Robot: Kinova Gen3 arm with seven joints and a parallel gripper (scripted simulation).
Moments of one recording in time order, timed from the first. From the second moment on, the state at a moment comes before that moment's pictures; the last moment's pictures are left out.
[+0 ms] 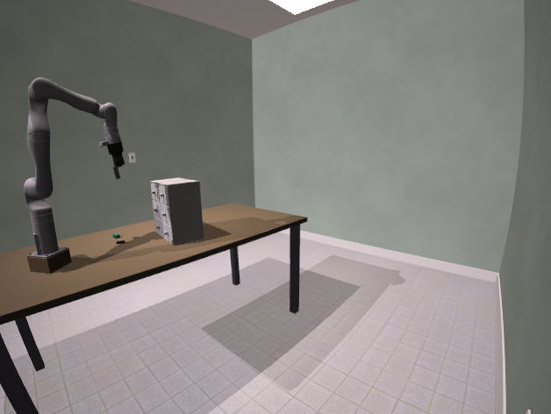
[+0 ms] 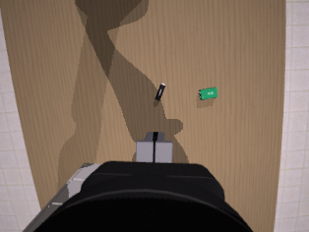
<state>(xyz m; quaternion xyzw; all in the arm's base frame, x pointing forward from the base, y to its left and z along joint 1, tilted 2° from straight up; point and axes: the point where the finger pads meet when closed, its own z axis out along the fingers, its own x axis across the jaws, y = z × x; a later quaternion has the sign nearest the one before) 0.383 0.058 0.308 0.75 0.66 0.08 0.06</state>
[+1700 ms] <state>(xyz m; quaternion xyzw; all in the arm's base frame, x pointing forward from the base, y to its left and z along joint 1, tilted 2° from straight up) 0.372 0.058 0.326 0.75 0.66 0.02 0.00</state>
